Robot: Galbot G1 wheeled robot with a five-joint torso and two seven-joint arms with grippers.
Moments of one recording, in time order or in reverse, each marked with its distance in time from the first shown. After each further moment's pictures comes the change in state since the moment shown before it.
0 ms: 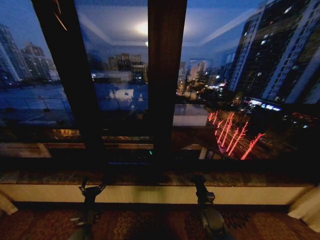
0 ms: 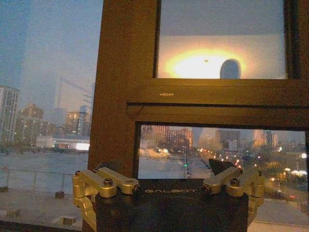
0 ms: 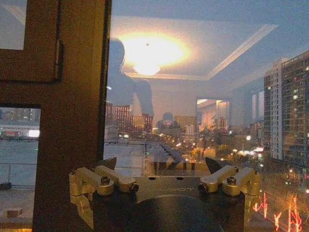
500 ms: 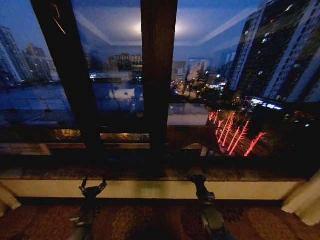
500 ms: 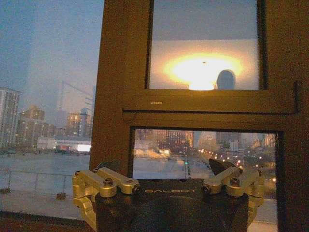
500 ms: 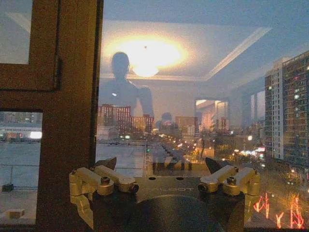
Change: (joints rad) left arm 0.000 0.000 0.001 0.000 0.000 0.000 0.000; right arm 0.000 0.000 0.000 0.000 0.000 0.000 0.000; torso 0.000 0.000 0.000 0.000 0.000
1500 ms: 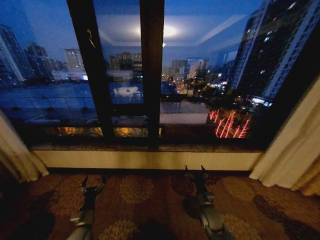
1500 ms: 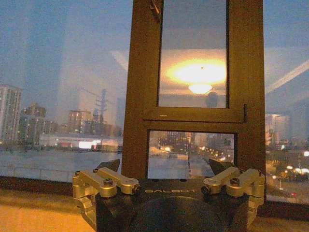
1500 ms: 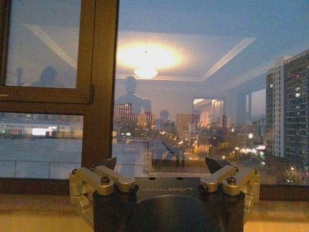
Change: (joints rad) left arm 0.000 0.000 0.000 0.000 0.000 0.000 0.000; right arm 0.000 0.000 0.000 0.000 0.000 0.000 0.000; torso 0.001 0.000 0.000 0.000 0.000
